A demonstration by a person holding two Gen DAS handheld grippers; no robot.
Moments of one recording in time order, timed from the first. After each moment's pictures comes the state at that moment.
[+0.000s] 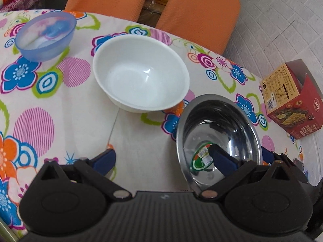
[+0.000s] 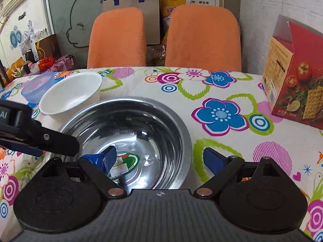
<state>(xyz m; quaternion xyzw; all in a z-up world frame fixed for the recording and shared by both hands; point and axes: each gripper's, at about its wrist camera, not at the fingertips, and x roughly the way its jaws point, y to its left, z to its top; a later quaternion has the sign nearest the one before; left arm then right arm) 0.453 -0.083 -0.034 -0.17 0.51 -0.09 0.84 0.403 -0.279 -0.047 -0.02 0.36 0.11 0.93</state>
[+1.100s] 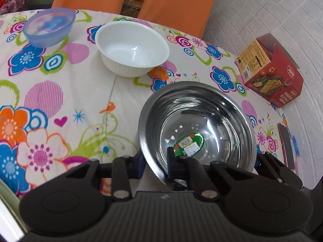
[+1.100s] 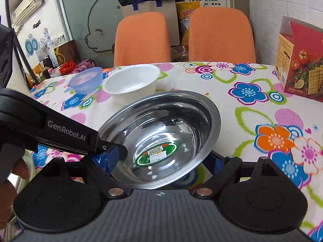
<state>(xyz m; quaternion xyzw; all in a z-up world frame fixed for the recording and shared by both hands) 0.377 -0.065 -0.023 -0.15 0.50 -0.16 0.84 0.308 -0.232 -0.028 0.03 0.35 0.15 0.92</state>
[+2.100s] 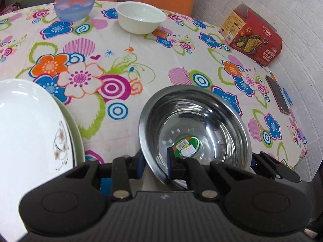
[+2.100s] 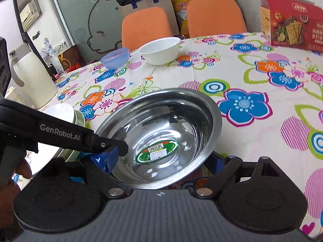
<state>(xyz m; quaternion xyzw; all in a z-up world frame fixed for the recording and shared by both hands) 0.254 -0.027 -0.028 -0.09 0.50 -0.19 0.84 0.181 -0.200 -0.048 0.10 0.36 0.13 0.92</state>
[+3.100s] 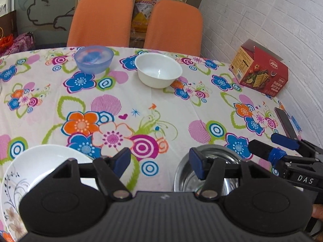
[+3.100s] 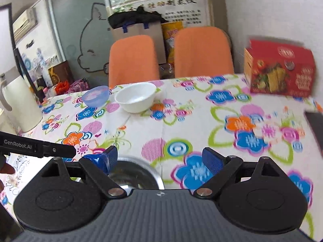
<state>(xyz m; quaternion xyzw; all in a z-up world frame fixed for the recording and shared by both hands) 0.287 0.007 0.027 -0.07 0.43 -0.15 0.89 0.225 -0.242 0.025 0.04 0.30 0.10 0.95</state>
